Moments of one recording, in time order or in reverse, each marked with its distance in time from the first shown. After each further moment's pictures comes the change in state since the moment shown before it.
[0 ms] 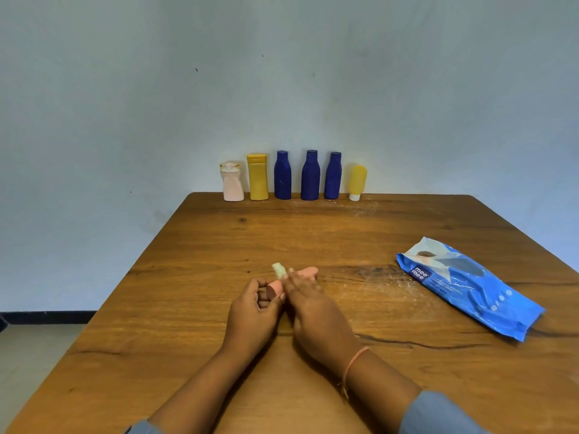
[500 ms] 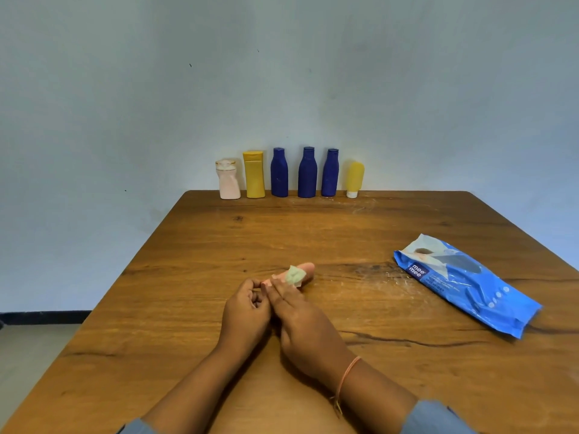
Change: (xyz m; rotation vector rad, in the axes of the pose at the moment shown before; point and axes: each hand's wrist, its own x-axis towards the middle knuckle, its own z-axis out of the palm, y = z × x) left_hand 0.006 -0.004 0.000 0.070 0.052 -0.012; right_hand -0.008 -0.008 0.008 0.100 0.034 -0.108
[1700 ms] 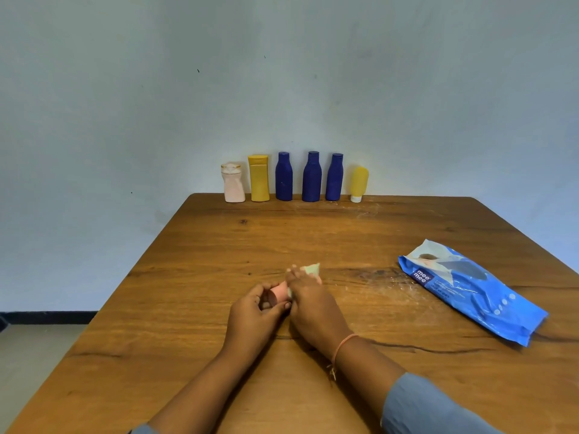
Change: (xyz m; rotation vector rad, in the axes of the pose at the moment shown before) left_hand -0.002 0.002 -0.001 -0.016 -0.055 0.062; right_hand 0.033 0.019 -0.001 -0.008 0.052 0.233
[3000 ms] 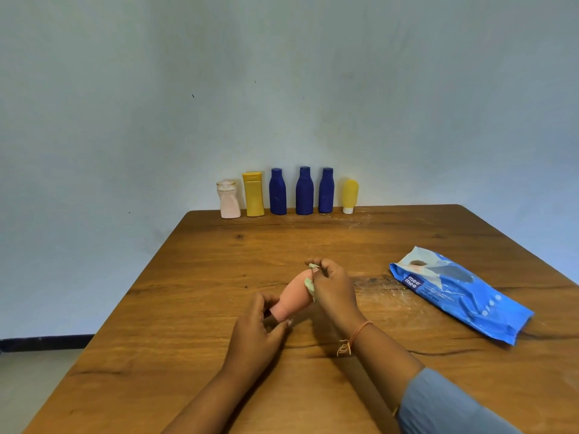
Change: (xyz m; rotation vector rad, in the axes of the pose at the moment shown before) left_hand -0.016 0.005 -0.003 0.047 -0.049 0.260; right_hand 0.012 -0.002 -0.044 0.634 0.231 0.467
